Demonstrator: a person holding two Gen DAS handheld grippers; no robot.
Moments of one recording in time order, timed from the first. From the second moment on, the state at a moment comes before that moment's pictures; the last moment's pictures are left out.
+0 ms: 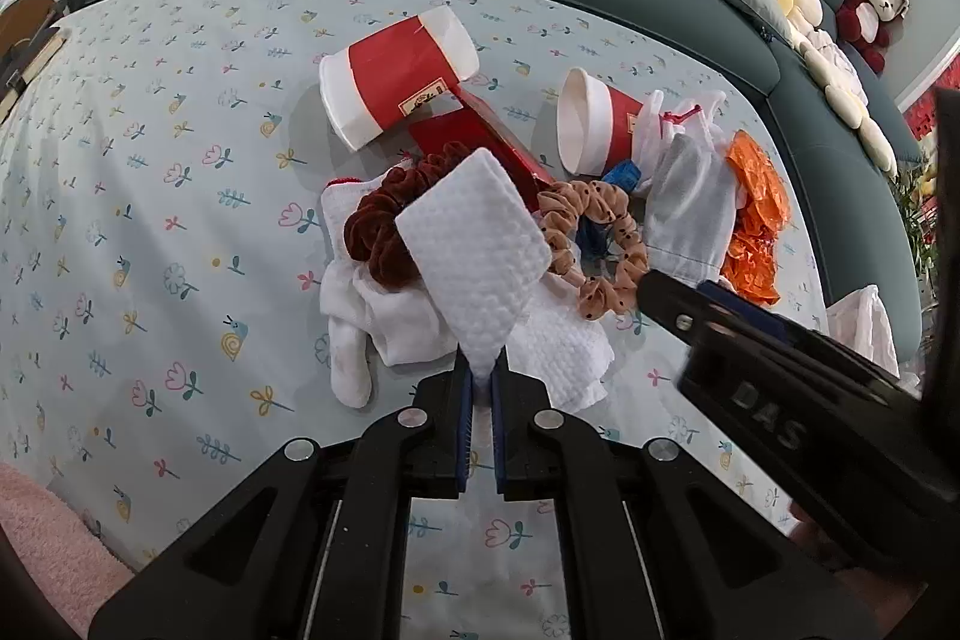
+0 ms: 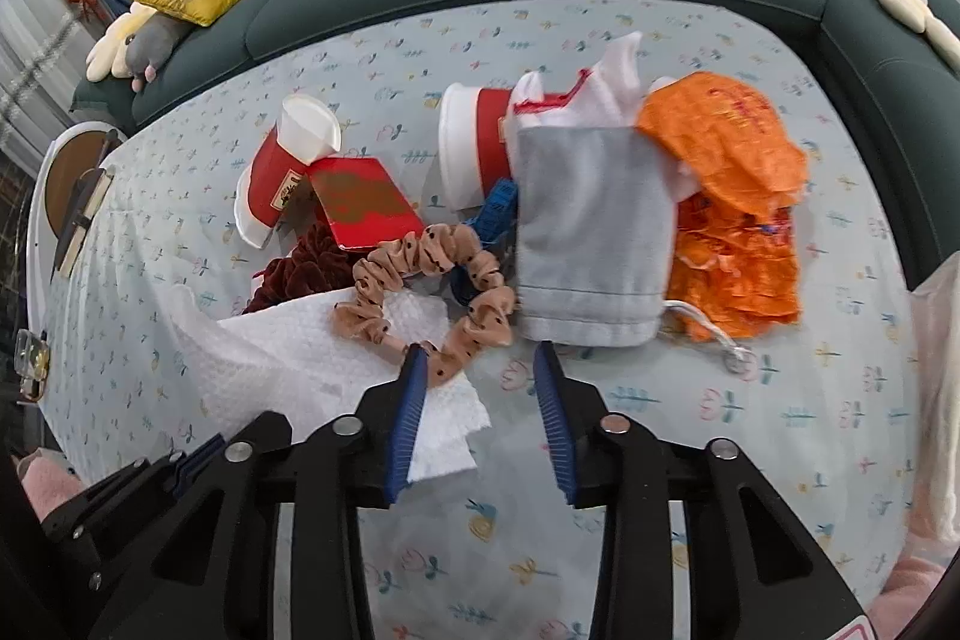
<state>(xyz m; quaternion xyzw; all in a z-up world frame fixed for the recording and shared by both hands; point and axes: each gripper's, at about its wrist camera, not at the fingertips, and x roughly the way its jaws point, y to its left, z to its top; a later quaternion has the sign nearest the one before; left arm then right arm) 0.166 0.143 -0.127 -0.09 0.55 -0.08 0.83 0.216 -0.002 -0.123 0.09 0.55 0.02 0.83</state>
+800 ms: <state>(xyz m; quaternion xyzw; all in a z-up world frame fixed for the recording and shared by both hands) 0.166 0.140 -0.126 -0.09 0.55 -0.08 0.83 0.211 -0.003 -0.134 0.12 0.56 0.05 0.82</state>
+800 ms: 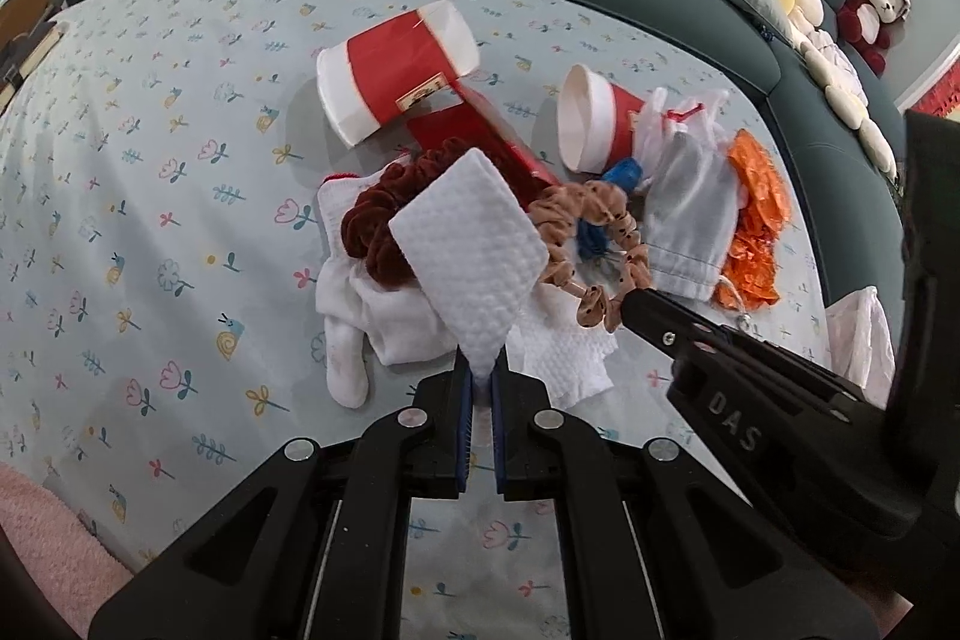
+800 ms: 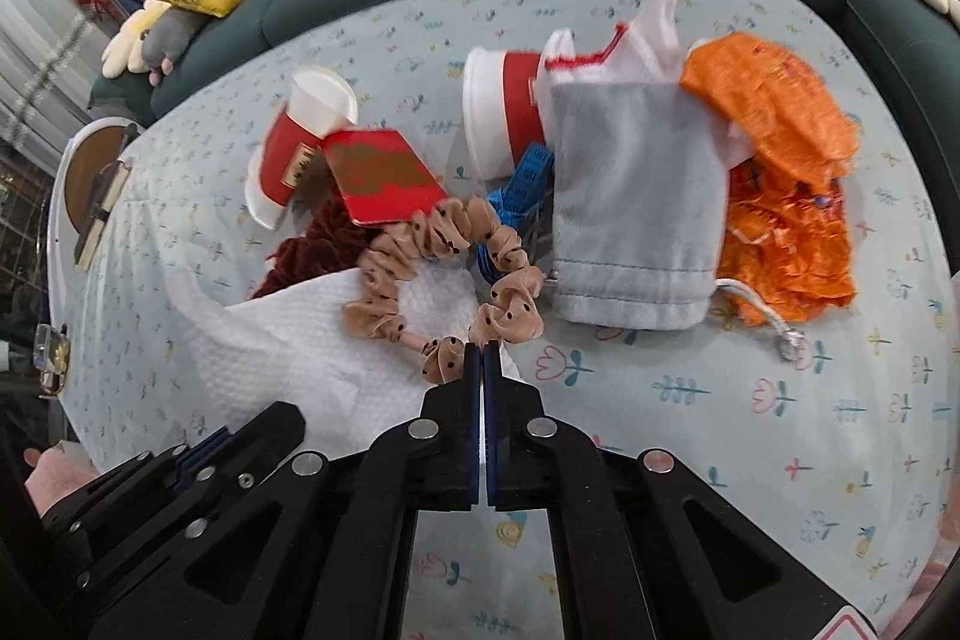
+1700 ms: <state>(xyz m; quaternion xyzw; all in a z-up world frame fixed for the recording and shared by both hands) 0.100 0.009 -0.031 0.00 0.47 -0.18 0.86 0.100 -0.143 -0.015 0.12 0.44 -0.04 0.89</state>
